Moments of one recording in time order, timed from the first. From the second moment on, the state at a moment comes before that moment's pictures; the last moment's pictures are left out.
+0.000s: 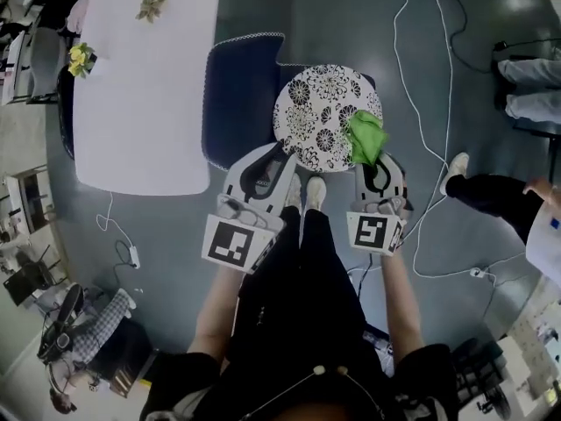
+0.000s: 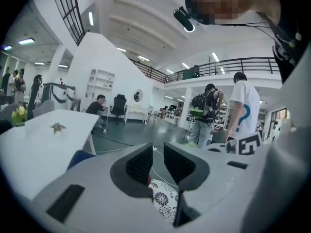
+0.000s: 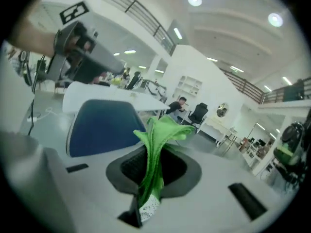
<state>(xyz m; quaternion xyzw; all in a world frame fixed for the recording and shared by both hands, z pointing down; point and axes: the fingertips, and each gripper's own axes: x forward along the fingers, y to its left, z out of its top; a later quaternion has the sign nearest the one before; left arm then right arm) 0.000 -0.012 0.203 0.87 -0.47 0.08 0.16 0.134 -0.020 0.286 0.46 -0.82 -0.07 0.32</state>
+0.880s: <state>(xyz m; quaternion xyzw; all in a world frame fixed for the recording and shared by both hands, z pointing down) -0.003 0.062 0.005 0.89 -0.46 0.00 0.00 0.121 0.063 -0.010 0.49 -0.87 -0.03 -0.01</state>
